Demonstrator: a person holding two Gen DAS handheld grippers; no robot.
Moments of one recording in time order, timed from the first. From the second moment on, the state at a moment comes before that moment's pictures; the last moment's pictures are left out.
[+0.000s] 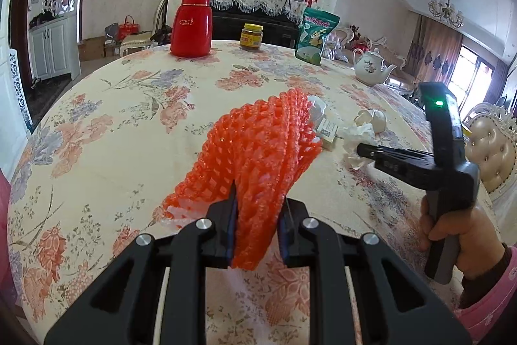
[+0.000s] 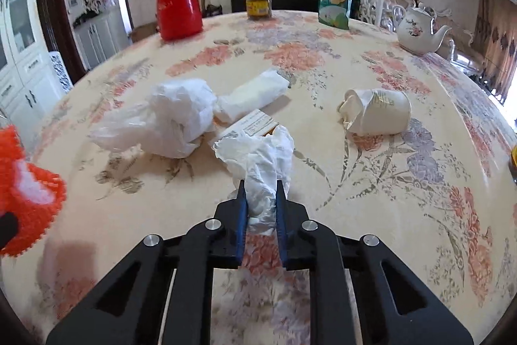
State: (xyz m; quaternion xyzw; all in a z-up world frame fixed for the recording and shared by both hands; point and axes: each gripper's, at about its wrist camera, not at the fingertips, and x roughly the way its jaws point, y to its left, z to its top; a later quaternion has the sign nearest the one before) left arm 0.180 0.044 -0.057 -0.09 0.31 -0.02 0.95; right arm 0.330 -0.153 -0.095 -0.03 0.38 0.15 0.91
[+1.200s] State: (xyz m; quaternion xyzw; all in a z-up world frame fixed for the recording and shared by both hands) left arm 0.072 0.084 -0.025 -0.08 0.24 0.04 0.97; right arm 0.154 -0.075 -0.030 -0.05 0.26 0.30 0.92
